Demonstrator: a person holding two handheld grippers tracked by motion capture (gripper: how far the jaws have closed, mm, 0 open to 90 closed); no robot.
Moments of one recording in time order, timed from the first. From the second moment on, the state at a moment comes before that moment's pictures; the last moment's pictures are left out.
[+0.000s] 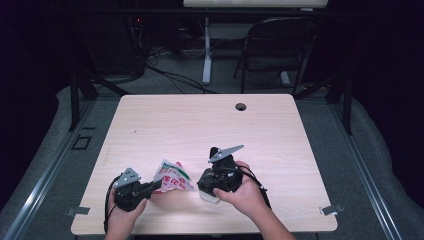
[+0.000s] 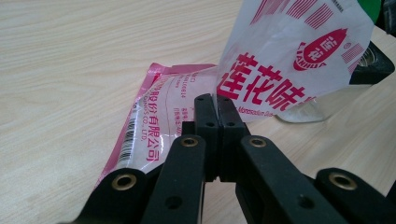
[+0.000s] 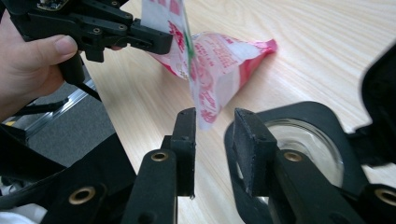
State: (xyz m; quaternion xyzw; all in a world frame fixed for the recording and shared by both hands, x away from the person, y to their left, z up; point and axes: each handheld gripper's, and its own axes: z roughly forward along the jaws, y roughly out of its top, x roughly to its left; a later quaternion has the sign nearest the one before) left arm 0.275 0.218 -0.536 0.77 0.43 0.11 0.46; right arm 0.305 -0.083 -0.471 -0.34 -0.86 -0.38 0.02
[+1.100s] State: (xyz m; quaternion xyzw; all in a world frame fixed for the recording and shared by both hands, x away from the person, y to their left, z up) left arm 0.275 0.218 -0.537 0.78 0.43 0.11 0.45; right arm 0.327 -0.039 -0.492 -0.34 -0.87 -0.35 0.05
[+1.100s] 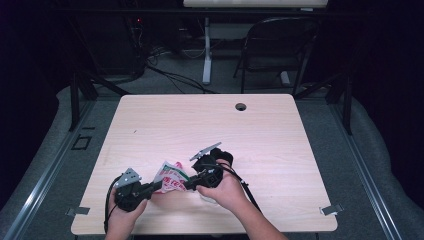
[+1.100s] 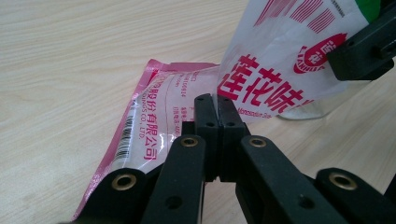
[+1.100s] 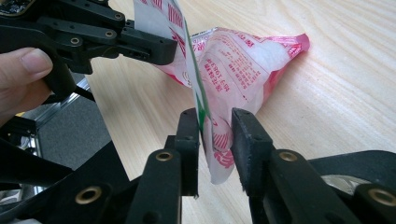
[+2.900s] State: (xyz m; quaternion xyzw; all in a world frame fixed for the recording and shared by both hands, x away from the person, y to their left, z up) left arm 0.285 0.215 -0.564 0.82 0.40 0.16 0.39; right arm 0.330 -0.037 -0.487 -0.32 -0.88 -0.34 0.05
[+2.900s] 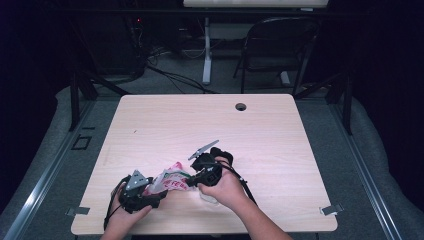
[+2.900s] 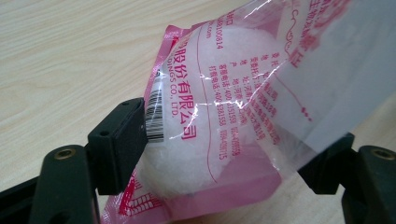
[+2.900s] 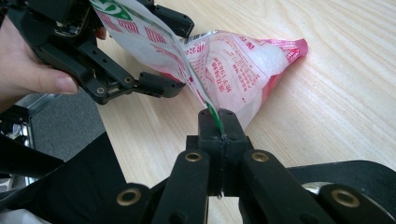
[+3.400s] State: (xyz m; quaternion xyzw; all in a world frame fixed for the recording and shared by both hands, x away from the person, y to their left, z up) left arm 0.293 0.208 -0.579 0.82 0.40 0.17 0.36; right arm 0.332 -0.035 -0.484 -0.33 -0.88 -0.35 0.05
